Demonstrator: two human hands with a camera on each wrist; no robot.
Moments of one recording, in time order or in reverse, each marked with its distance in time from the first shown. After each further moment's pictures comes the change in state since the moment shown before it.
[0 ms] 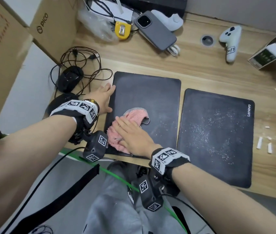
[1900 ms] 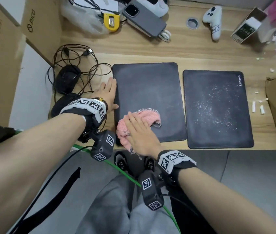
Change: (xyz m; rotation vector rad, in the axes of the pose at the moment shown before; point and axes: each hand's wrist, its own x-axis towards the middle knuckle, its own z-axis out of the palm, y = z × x) left_hand 0.011 -0.017 0.027 0.079 0.084 0.171; right_hand -0.001 -0.062 0.033 0.153 0.139 0.411
